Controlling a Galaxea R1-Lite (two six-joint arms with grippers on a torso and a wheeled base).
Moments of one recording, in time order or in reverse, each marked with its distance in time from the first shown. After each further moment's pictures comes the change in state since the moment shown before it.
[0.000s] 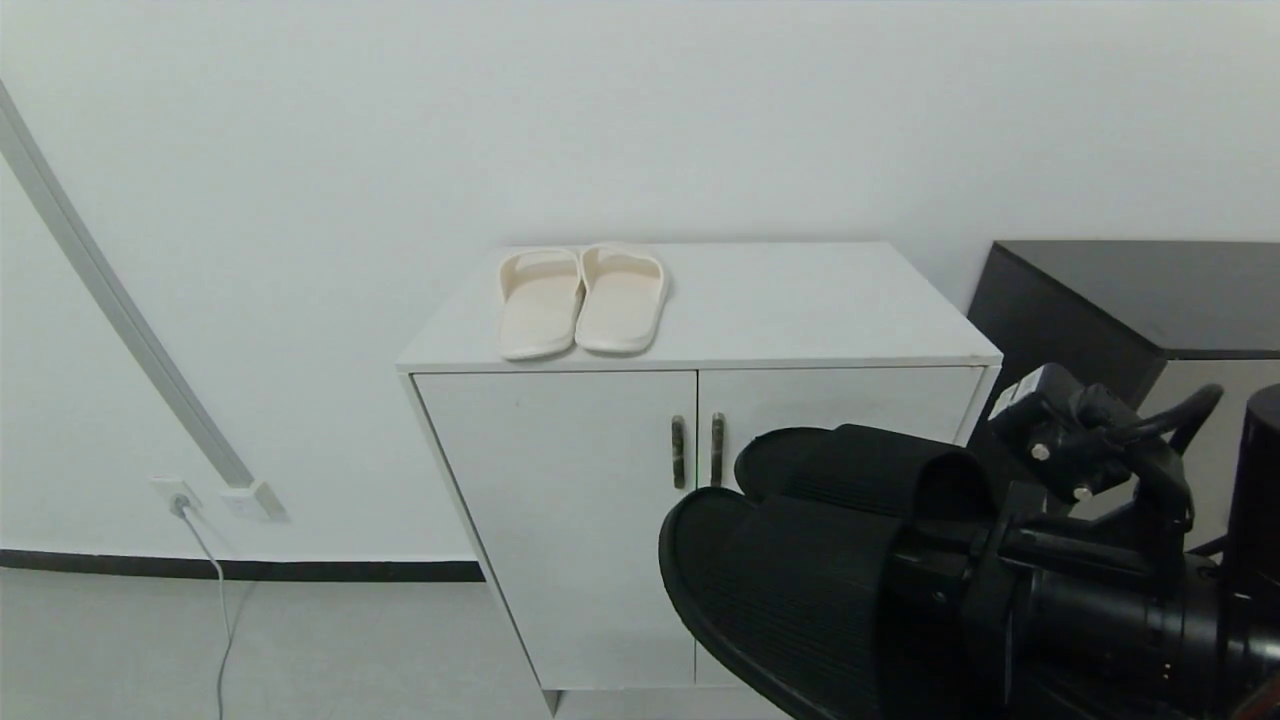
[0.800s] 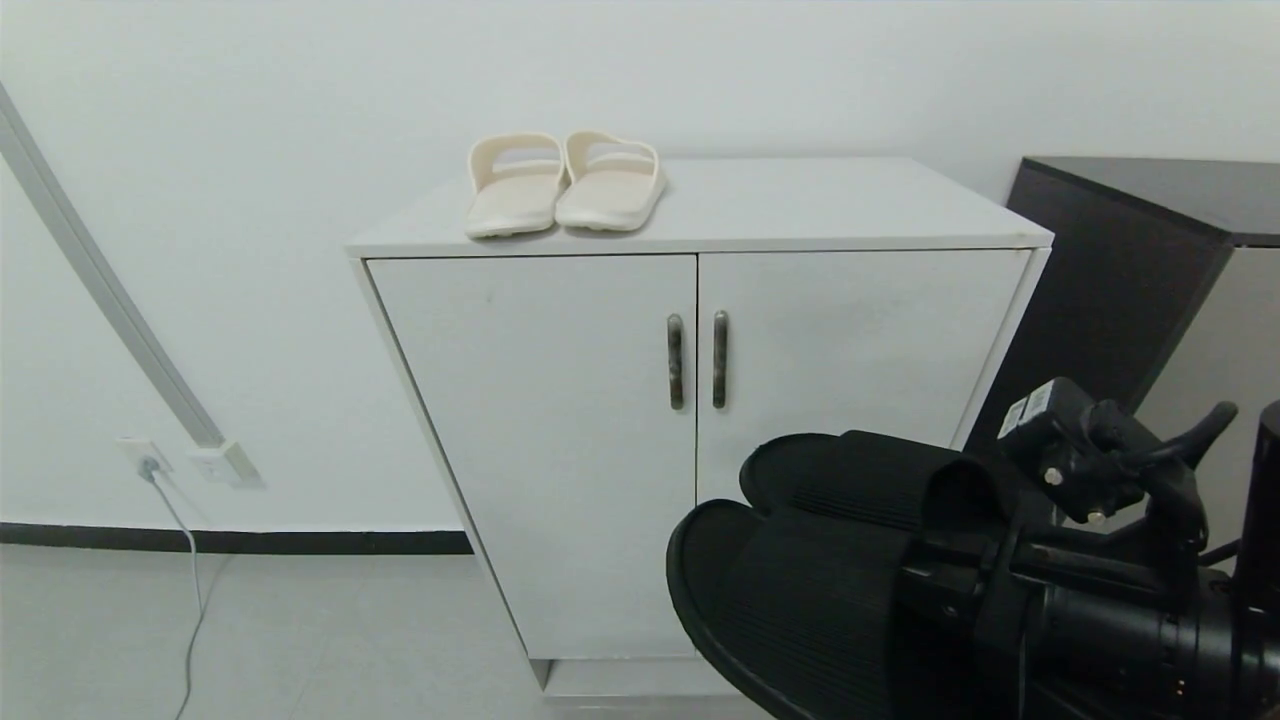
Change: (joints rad) left arm 0.000 0.000 0.000 0.000 0.000 0.000; right arm 0.000 -0.016 0.024 -0.001 0.004 -0.035
